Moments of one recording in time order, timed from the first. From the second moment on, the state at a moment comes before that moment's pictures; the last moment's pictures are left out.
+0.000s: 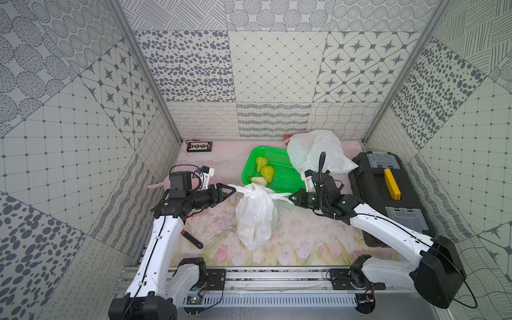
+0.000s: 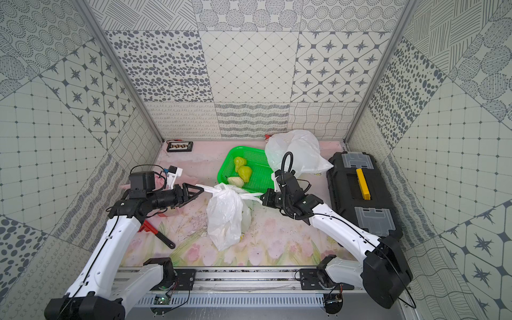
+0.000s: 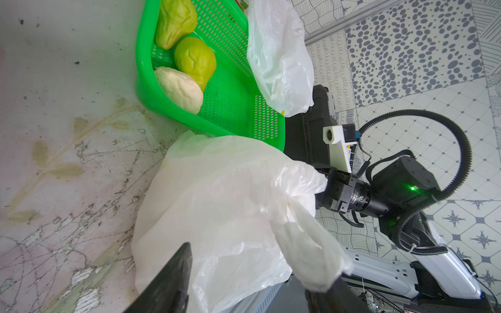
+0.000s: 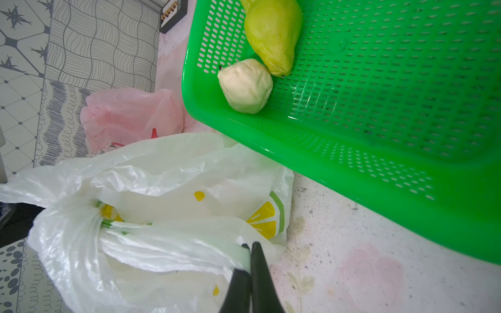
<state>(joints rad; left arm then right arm) 0.02 0.96 0.86 -0.67 0.91 -0.46 0.63 1.22 0.83 -0.29 -0.26 0.79</state>
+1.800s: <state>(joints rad) -0.42 1.22 1.24 -0.89 0.51 -0.11 0.55 1.06 0.85 -0.28 -0.29 0.71</state>
